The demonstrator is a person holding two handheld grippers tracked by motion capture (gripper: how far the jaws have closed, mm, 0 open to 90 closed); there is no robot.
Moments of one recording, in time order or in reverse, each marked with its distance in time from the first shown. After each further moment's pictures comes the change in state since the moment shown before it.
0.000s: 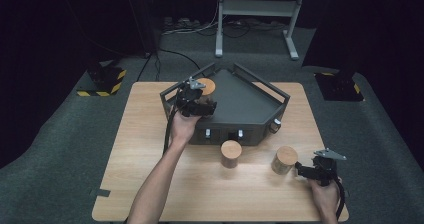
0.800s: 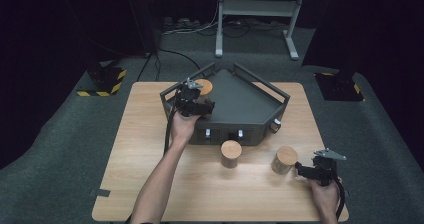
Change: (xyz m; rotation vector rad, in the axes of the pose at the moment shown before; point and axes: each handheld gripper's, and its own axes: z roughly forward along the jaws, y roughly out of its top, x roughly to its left) left arm 0.013 -0.006 0.012 0.013 0.020 -0.047; right arm 0.000 0.000 0.000 0.000 0.000 0.000
